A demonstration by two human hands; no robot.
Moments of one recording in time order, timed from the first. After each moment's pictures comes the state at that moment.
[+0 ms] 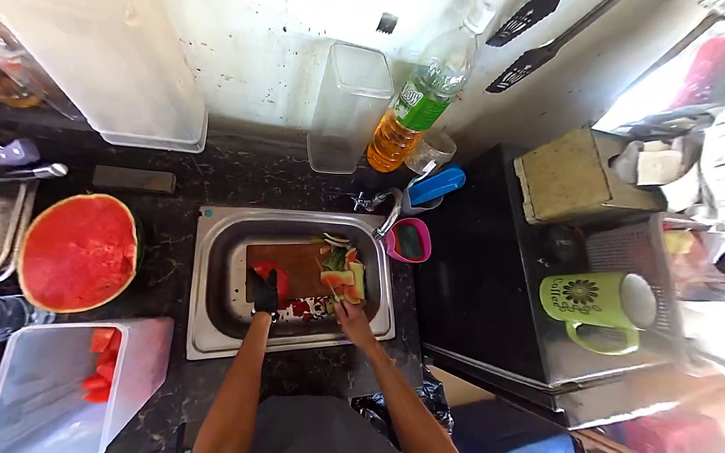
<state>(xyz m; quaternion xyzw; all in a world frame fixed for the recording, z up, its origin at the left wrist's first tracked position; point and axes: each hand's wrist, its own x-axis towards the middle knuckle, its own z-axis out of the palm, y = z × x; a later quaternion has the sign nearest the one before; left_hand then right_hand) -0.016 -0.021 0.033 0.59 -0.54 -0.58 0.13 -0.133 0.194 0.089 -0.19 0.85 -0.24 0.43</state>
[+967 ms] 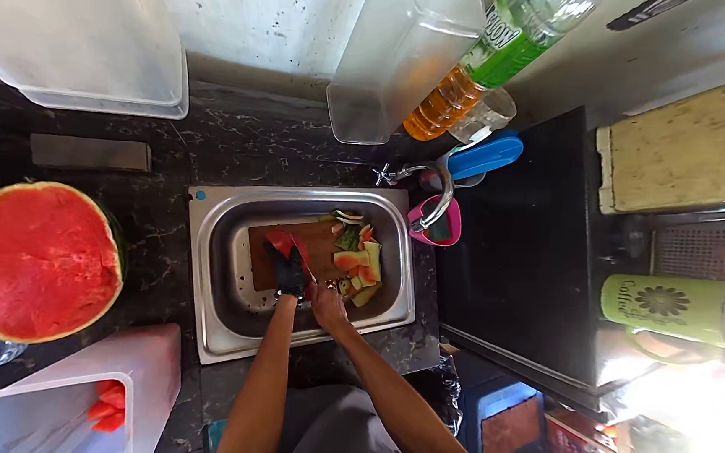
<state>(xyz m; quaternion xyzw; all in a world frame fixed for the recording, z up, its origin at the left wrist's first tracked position) -0.046 -0.054 0.090 0.57 -0.48 -0.66 -0.03 -0.072 0.082 0.060 -0.19 0.88 -0.04 0.43</state>
